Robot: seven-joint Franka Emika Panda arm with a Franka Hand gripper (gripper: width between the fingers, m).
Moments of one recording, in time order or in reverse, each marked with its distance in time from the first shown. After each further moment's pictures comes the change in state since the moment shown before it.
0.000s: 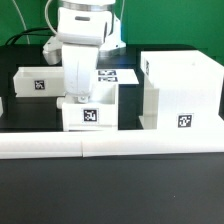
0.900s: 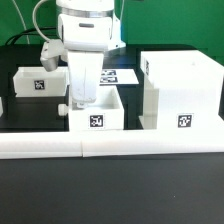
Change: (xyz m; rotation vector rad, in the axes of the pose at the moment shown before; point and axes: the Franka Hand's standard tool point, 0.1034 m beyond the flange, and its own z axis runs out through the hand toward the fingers) arm -0.007 0.002 0.007 -0.027 -0.010 -0.130
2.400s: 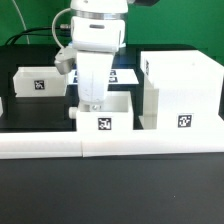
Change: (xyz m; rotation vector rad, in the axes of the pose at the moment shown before) arm 0.029 0.011 0.003 -0.043 0.007 0.101
